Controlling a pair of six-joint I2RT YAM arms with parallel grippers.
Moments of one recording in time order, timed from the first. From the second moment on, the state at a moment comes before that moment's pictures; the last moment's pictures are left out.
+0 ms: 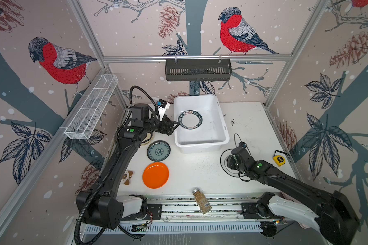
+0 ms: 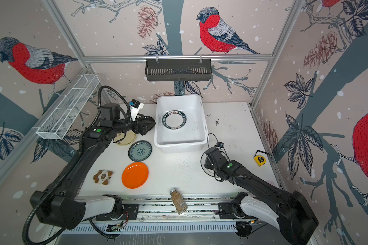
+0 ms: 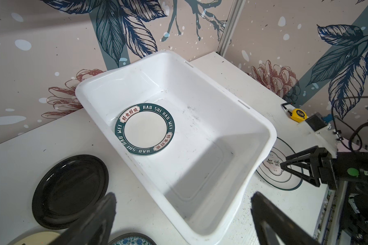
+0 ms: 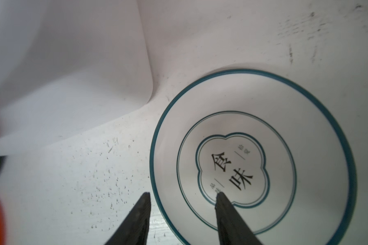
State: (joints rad) left arm -0.19 1.27 1.26 -0.52 0.58 0.16; right arm 0.63 0.96 0.52 -0.45 0.20 0.84
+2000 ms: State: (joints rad) left arm -0.19 1.27 1.14 -0.41 0.71 0.21; right arm -0.22 0.76 0.10 -0.27 -0.61 0.76
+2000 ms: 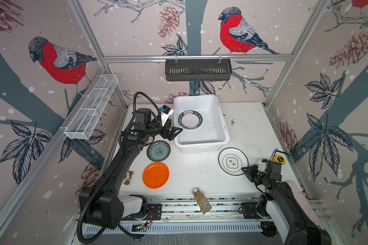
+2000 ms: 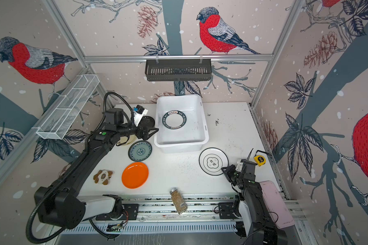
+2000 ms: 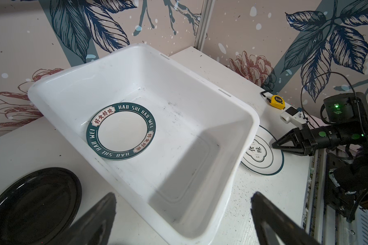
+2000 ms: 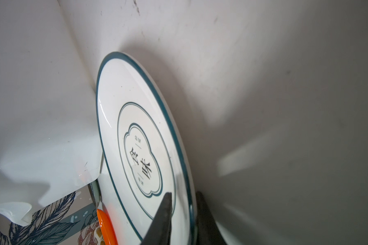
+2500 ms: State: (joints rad) left arm -0.20 1.27 1.13 -0.41 0.70 0.21; right arm -0.24 0.71 0.06 -0.21 -0.61 0.79
